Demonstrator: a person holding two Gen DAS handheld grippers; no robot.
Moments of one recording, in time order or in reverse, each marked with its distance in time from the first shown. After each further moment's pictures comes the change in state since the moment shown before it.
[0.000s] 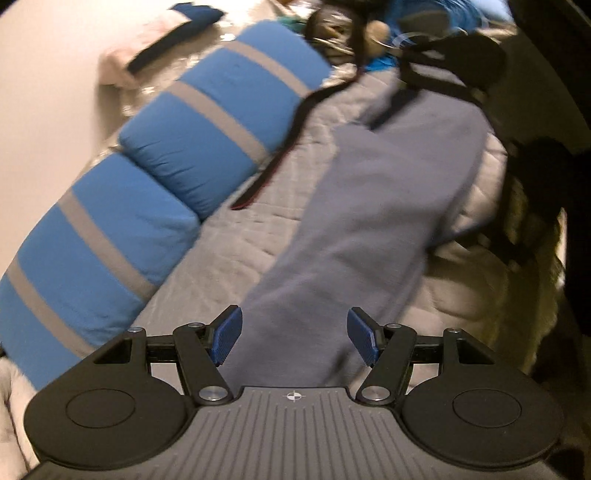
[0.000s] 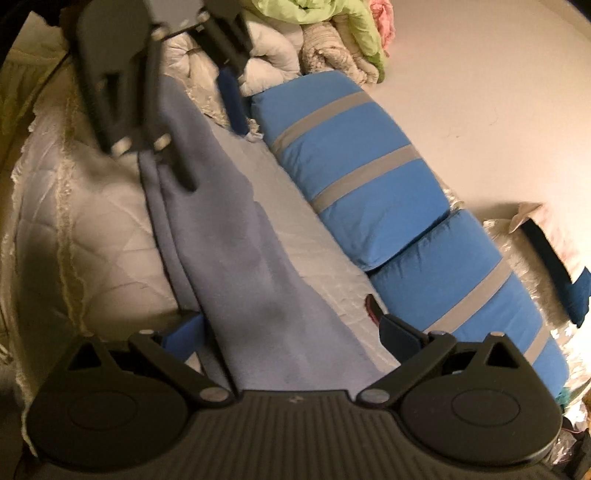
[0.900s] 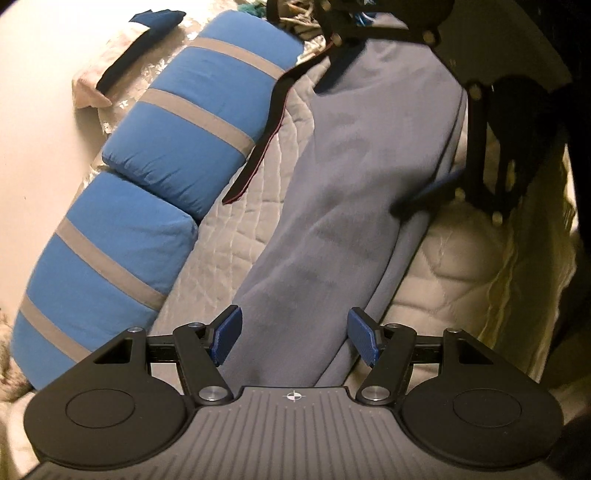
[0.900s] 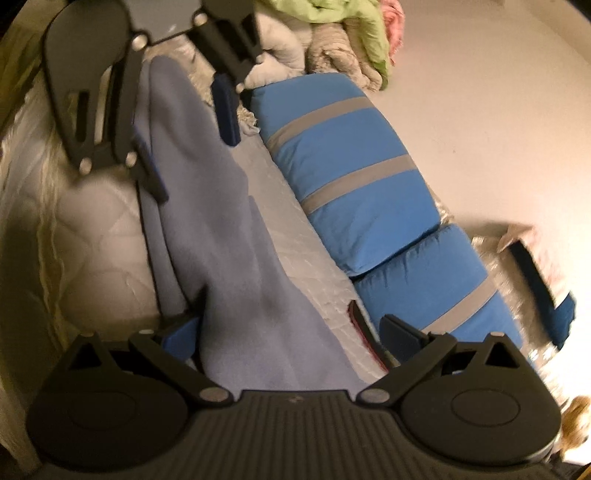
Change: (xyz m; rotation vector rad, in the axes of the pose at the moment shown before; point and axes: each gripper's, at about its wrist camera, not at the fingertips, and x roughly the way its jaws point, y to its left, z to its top) left arm 0.021 -0.022 -0.003 0.159 0.066 0.079; right arm 0.010 0.010 -0.004 -0.129 -0.004 -0.083
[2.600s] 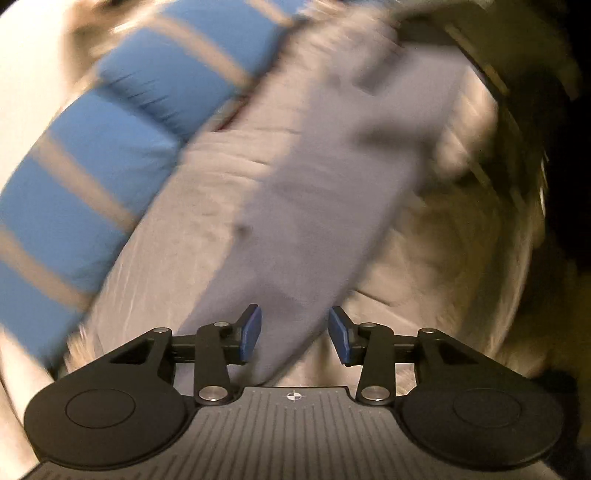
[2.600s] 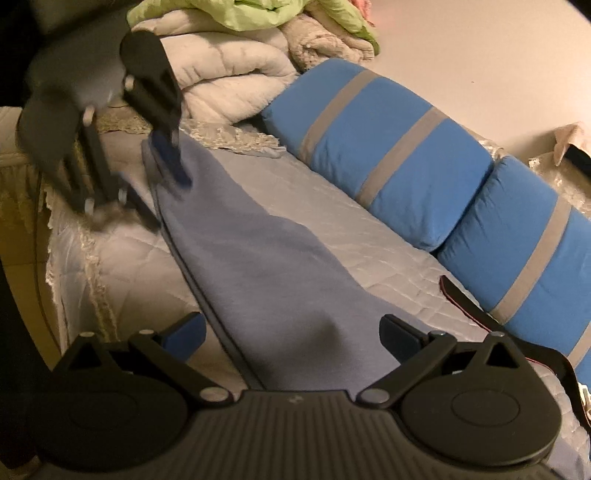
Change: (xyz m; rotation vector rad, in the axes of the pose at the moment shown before) left arm -0.020 0.093 -0.072 -0.335 0.108 -0.180; right arm 0.013 -0.019 0.028 0.435 0.012 0.304
